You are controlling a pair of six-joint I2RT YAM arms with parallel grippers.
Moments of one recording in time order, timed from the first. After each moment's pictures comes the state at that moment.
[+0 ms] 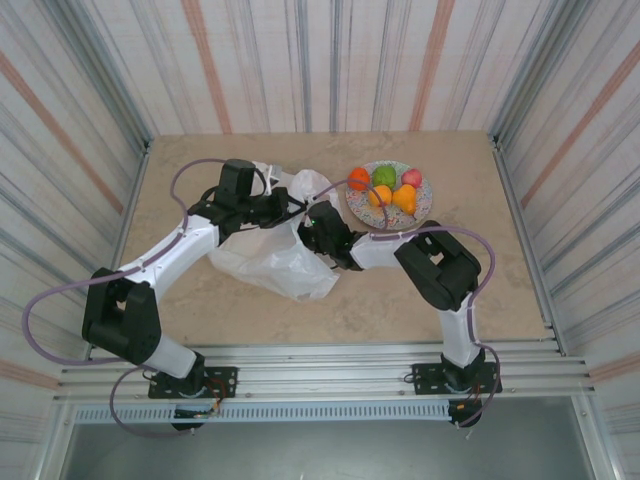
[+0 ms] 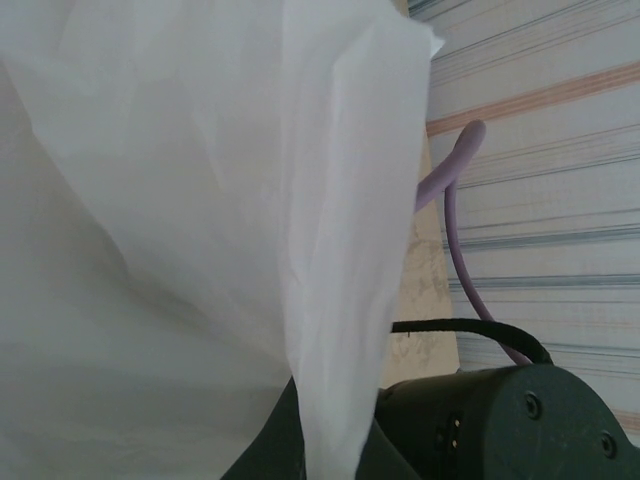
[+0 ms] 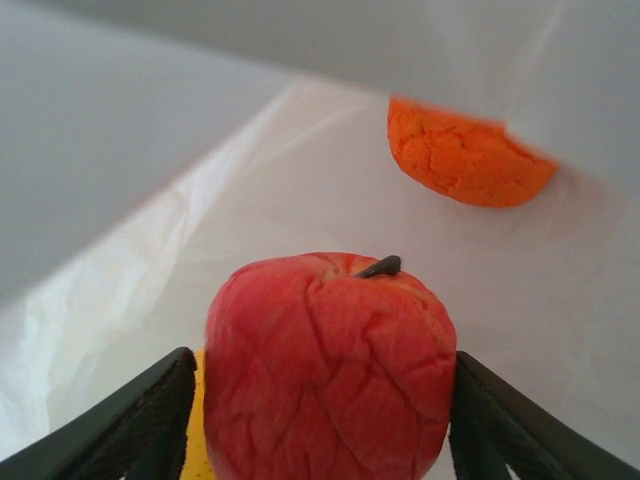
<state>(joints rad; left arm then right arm) -0.41 1.50 1.11 -0.24 0.58 -0.72 0.78 2.01 1.11 0.41 -0.19 0.81</state>
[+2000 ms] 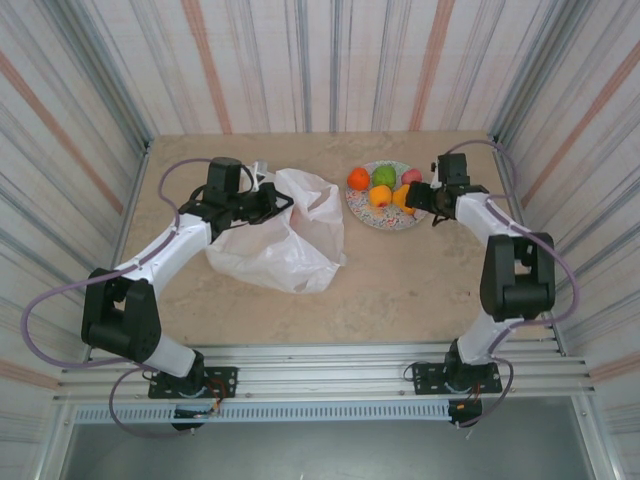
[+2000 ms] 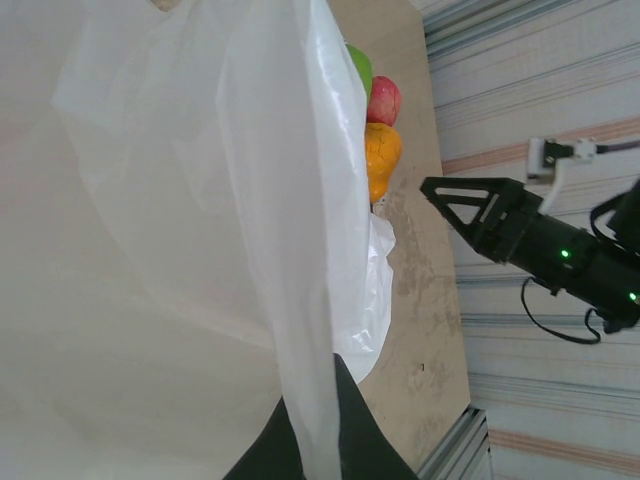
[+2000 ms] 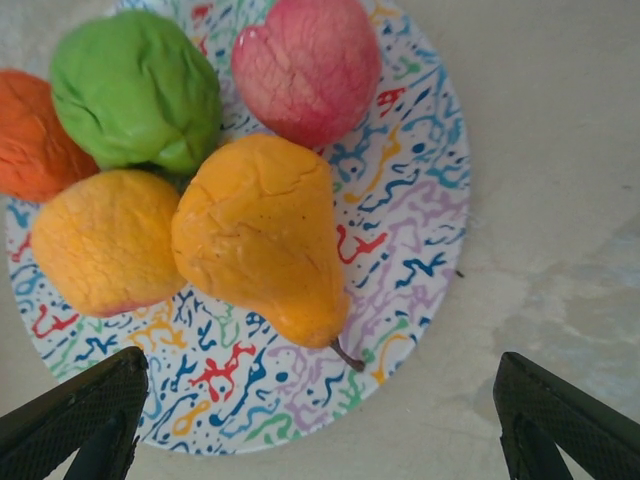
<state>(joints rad) -0.33 1.50 1.10 -0.22 0.59 -0.71 0.07 1.73 1.19 -0.39 -0.08 0.28</state>
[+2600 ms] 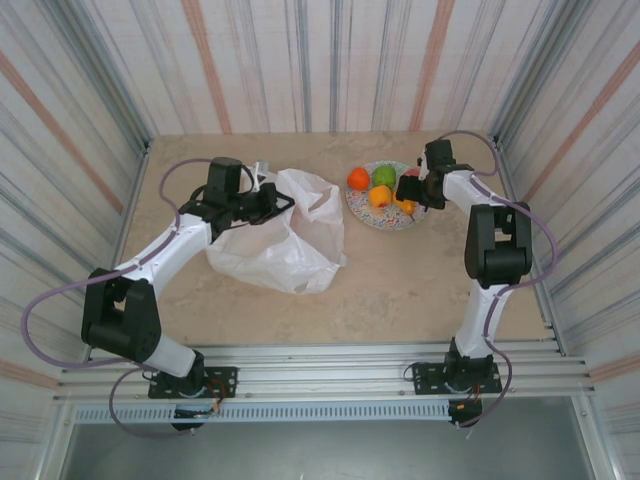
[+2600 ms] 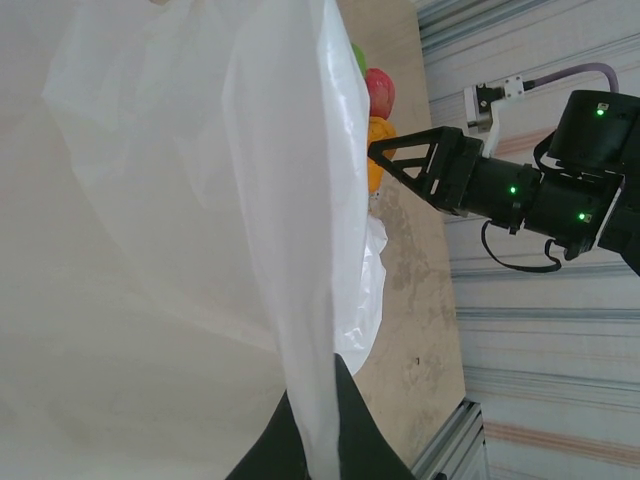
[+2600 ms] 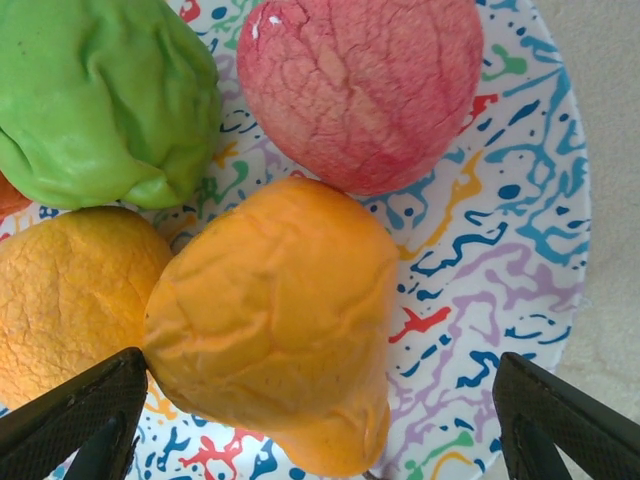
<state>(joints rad) -0.33 1.50 1.10 -0.22 0.60 -0.71 0.07 1.99 1.47 -0.54 -0.13 0.23</state>
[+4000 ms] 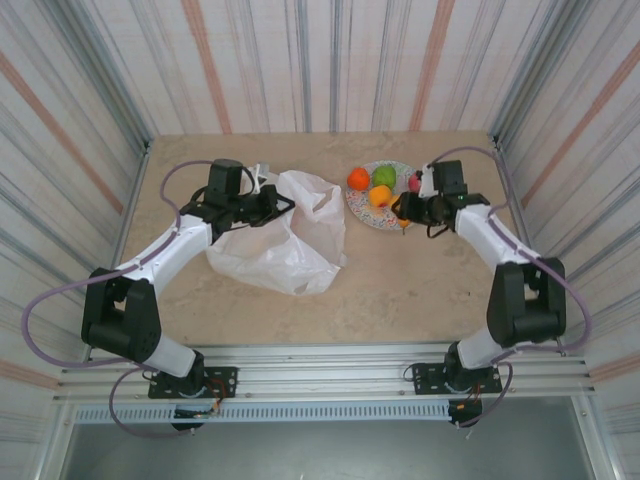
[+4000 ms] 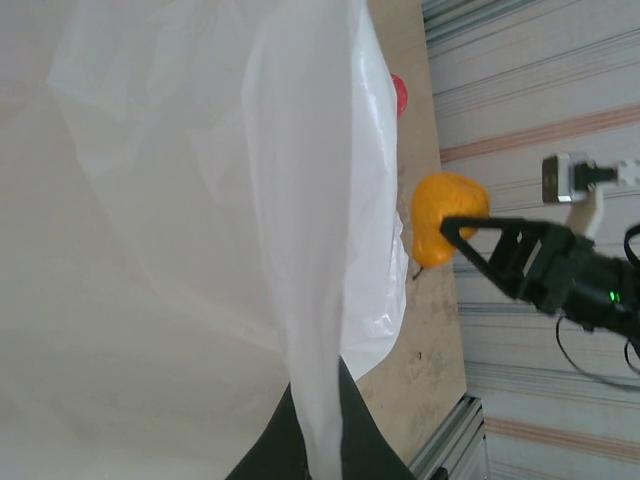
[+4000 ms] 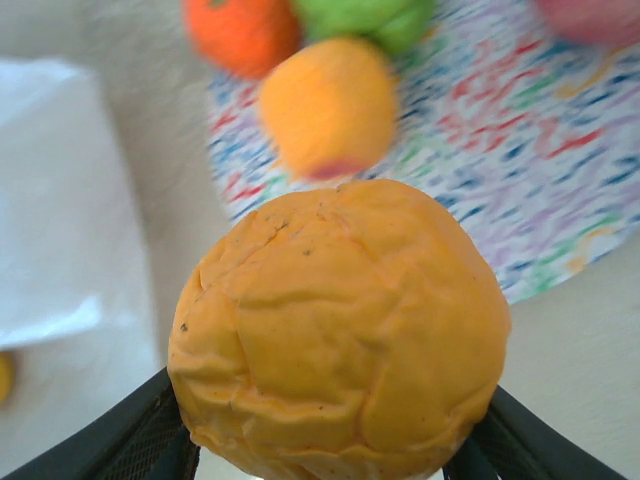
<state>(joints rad) -0.33 1.50 1.08 -0.22 0.61 -0.71 0.16 1.51 1.05 -0.44 -0.31 0.31</state>
